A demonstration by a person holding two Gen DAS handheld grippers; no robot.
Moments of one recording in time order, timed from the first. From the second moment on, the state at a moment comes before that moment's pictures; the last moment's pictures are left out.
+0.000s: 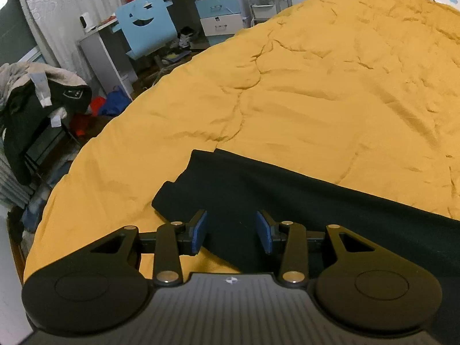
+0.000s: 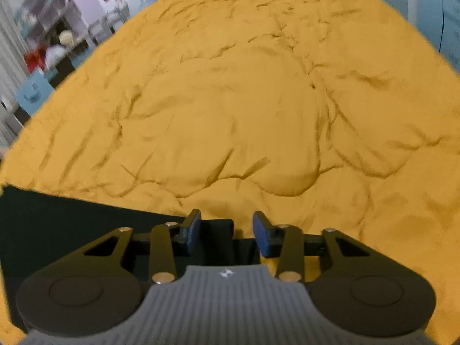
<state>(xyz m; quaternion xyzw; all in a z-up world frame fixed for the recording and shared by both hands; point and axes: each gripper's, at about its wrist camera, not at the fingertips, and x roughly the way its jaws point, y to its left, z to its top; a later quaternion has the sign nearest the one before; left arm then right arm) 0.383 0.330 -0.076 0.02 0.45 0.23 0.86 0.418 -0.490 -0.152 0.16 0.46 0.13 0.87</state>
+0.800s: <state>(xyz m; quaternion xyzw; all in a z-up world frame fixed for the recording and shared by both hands) 0.345 0.257 -0.037 -0.02 0.43 0.16 0.89 0.375 -0.495 -0.117 0.18 0.46 0.05 0.87</state>
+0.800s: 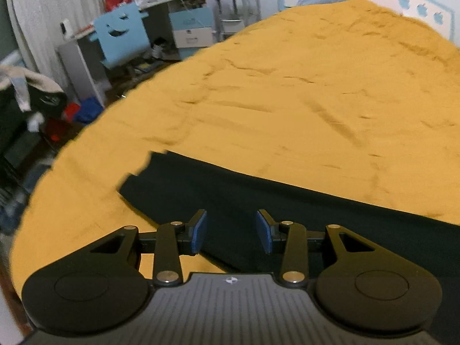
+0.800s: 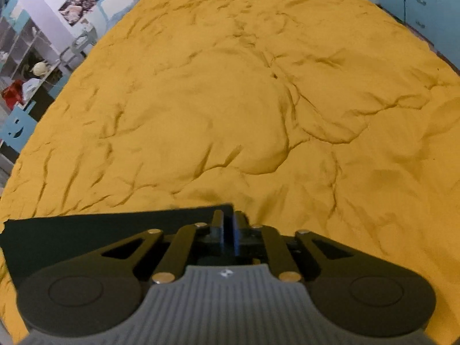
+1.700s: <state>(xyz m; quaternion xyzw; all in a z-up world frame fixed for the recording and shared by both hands) 0.228 0.083 -0.029 -0.06 0.43 -0.07 0.90 0.241 -0.462 -0.107 0.02 0.49 0.03 0.87</state>
